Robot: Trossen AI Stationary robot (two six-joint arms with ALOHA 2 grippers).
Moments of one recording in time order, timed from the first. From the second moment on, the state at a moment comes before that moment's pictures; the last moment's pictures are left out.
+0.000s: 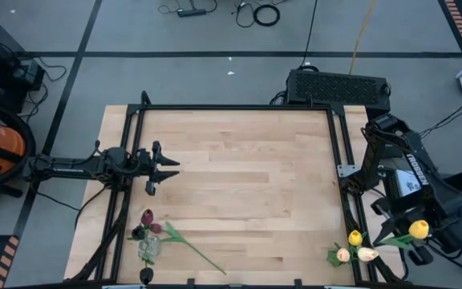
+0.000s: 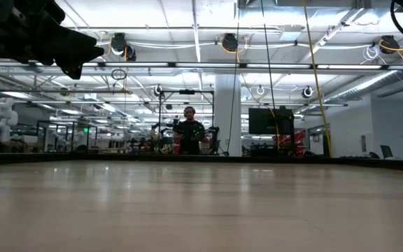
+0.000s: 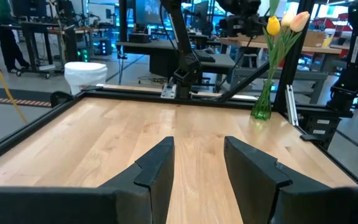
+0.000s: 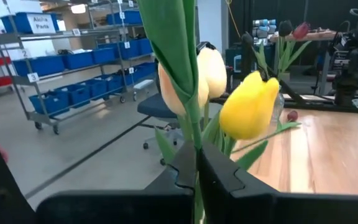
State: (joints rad) left arm 0.02 0.30 0.12 0.17 0.05 -0.07; right arm 2.03 1.15 0.90 -1.12 1.50 1.53
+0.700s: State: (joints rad) left arm 0.02 0.30 0.12 0.17 0.05 -0.07; right arm 2.03 1.15 0.69 -0.95 1.47 1.56
